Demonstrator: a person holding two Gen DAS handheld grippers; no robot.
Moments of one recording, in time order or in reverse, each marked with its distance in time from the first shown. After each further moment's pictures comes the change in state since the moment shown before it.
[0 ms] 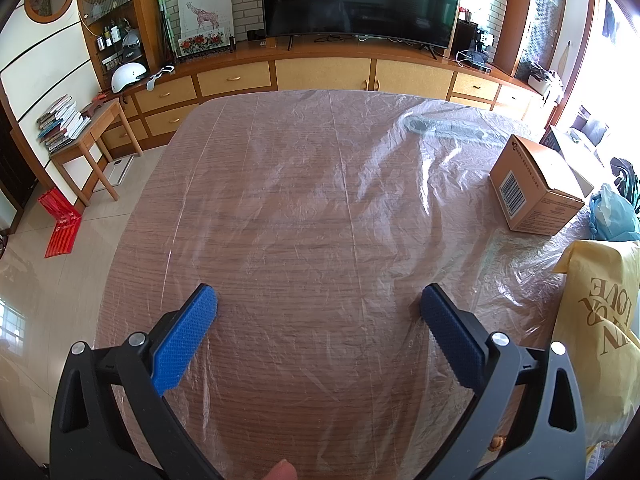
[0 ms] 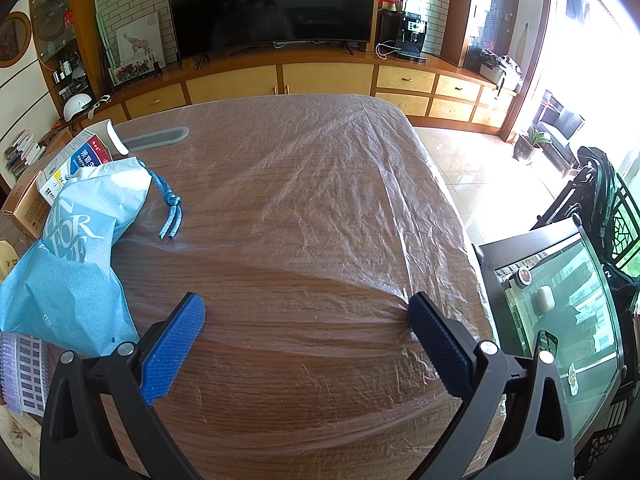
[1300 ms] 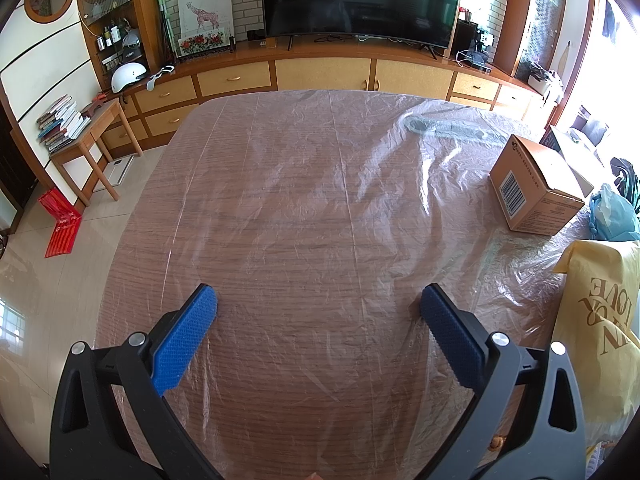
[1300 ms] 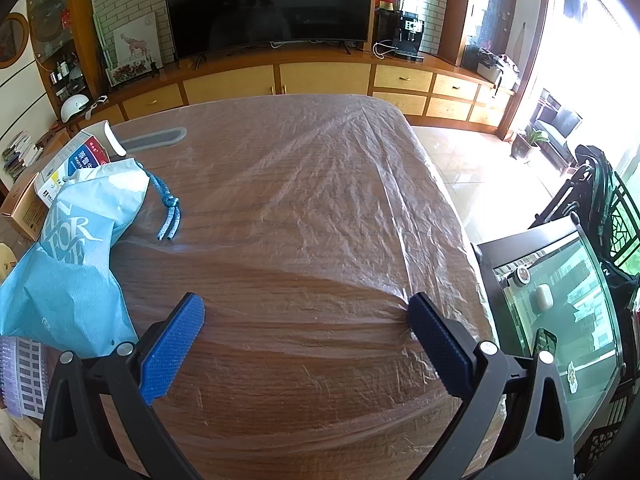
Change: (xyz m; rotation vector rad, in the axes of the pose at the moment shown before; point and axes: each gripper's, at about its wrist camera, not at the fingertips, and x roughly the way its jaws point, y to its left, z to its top) left arm 0.000 0.000 0.000 0.000 0.000 0.000; right arm 0.000 0.001 0.003 0.010 0.010 -0.009
